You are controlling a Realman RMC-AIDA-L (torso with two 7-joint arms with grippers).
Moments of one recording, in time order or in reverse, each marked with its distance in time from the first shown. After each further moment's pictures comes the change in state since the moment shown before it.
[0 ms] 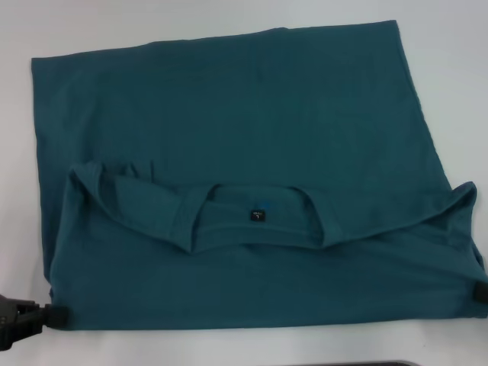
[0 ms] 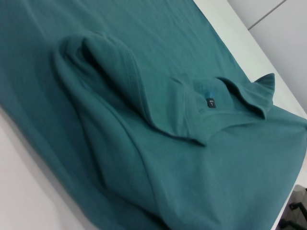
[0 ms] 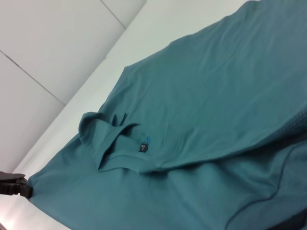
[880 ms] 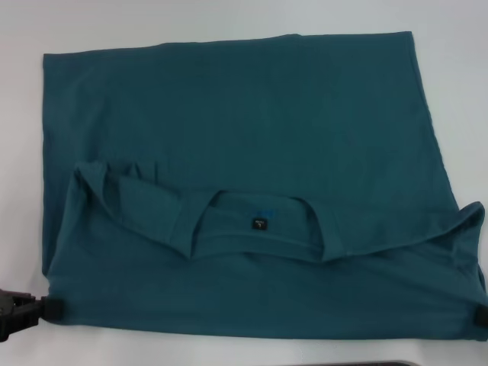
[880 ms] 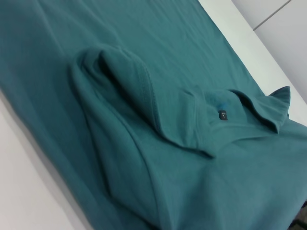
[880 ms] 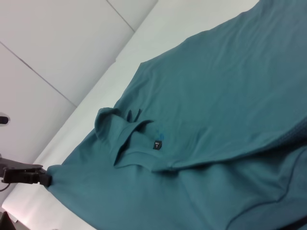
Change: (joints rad) left arm -0.016 0.011 0.001 -0.001 0.000 -0.009 -0.006; right arm -0.050 0.019 0.030 0.000 -0.024 0.051 -0.051
